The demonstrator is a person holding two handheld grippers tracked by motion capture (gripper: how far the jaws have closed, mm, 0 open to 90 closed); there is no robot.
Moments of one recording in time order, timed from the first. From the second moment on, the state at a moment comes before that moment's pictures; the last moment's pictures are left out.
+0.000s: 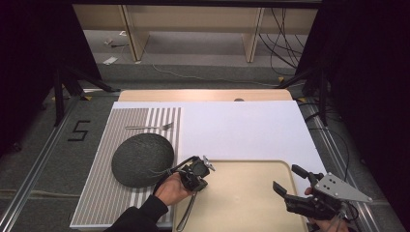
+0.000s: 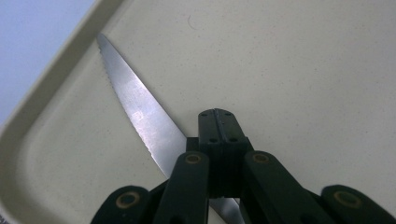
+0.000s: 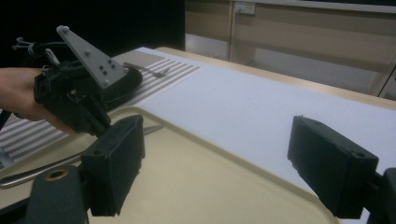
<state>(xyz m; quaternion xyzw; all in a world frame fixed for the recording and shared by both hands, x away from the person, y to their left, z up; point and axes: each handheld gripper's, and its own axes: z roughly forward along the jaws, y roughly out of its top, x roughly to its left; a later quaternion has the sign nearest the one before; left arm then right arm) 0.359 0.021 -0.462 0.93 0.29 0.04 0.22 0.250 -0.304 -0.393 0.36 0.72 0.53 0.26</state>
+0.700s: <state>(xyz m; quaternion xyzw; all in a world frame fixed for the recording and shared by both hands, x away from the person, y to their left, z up) 0.361 0.045 -0.462 0.93 0.30 0.04 0.21 0.250 -0.303 -0.393 0.36 0.72 0.53 0.26</state>
